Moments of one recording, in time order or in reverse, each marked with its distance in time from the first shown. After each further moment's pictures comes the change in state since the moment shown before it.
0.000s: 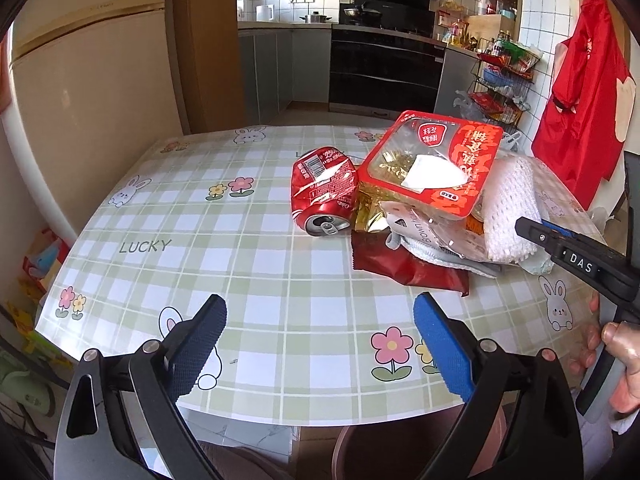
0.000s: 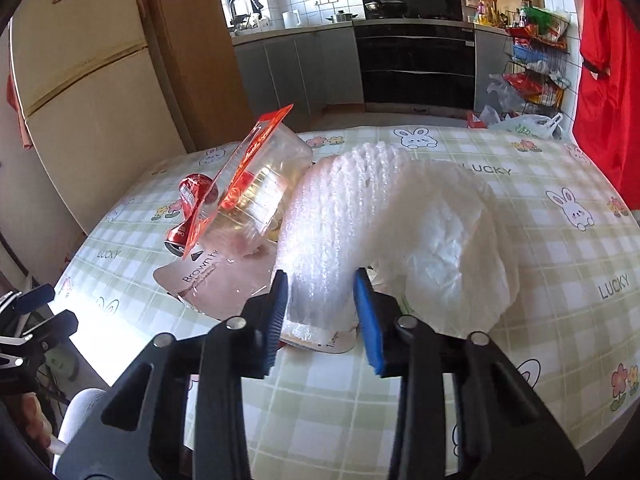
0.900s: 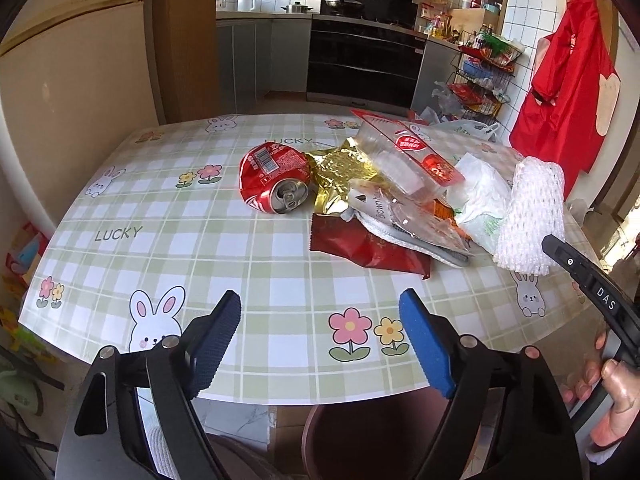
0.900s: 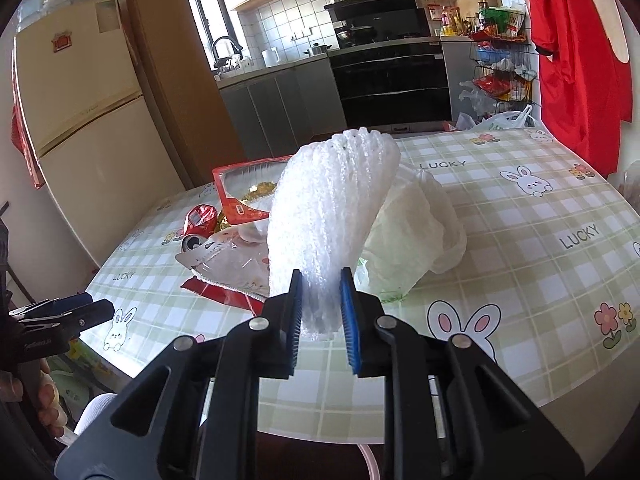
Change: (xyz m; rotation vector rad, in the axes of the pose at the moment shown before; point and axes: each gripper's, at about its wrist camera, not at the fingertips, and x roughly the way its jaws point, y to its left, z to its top) left arm -0.007 -0.026 -0.007 0.013 0.041 -0.093; right arm -0.073 -0.034 -0.051 0.097 -0.133 -0.003
